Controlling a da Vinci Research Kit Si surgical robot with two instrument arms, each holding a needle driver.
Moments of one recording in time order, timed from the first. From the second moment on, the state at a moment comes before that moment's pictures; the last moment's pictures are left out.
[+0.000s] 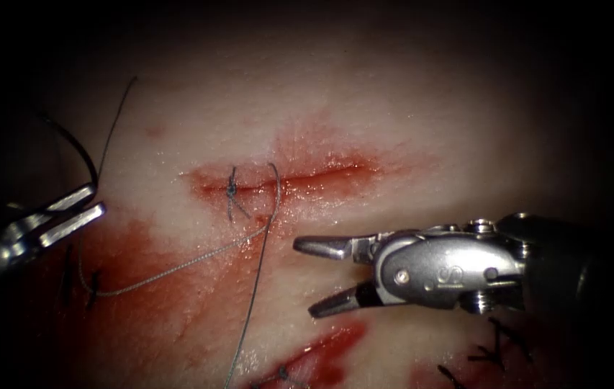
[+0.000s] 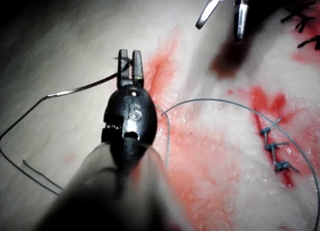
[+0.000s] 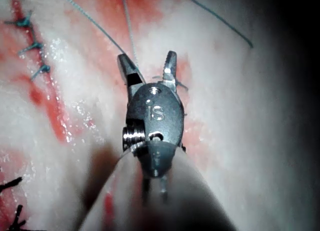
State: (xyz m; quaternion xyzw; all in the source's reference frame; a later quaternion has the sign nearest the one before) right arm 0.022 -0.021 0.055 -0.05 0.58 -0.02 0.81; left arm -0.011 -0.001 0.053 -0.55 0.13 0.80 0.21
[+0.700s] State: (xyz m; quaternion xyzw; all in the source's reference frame) right arm 0.028 -0.022 0.067 -0.06 0.56 -0.05 0.83; left arm -0.011 -0.001 0.053 -0.55 0.14 0.80 0.21
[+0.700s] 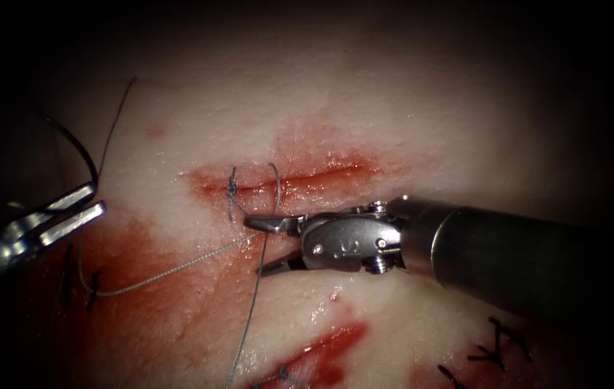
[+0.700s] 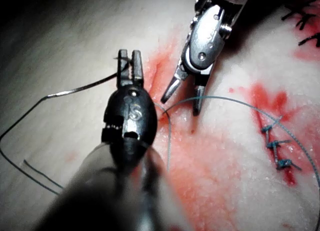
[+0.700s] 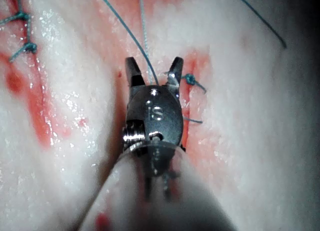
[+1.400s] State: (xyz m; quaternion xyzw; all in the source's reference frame) right arm 0.031 -0.034 0.051 0.05 0.59 -0.12 0.80; left arm -0.011 -0.001 0.053 -0.54 0.14 0.80 0.21
